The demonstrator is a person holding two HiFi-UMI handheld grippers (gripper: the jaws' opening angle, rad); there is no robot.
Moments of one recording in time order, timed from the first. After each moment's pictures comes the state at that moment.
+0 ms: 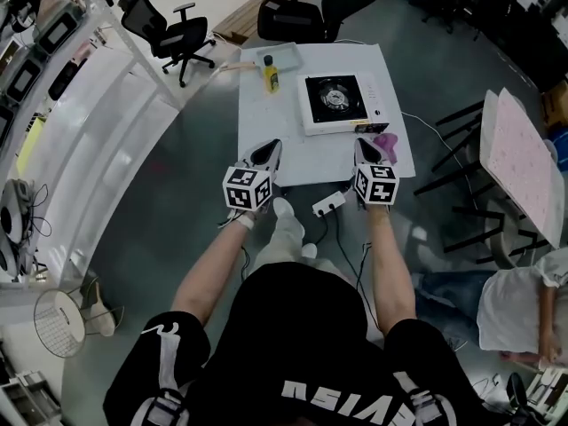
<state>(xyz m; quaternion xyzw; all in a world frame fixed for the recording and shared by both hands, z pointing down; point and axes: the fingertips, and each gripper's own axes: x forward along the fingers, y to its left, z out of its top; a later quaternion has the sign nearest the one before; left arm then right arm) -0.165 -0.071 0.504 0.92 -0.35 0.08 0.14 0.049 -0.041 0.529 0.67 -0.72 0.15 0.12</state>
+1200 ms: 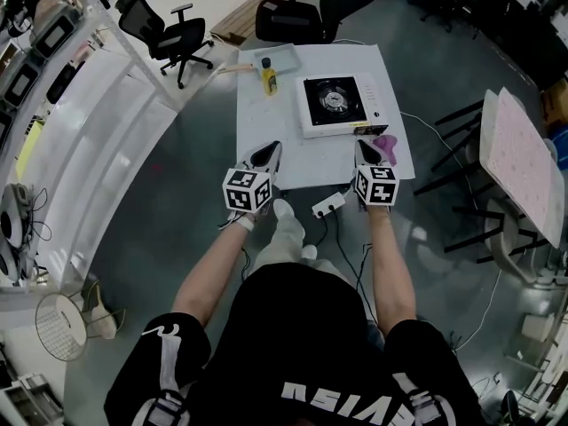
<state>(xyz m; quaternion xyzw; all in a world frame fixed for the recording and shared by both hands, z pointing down) -0.163 -0.080 0.508 0.92 -0.35 0.08 0.15 0.053 -0.047 0.534 0.66 -0.72 0.15 0.13</state>
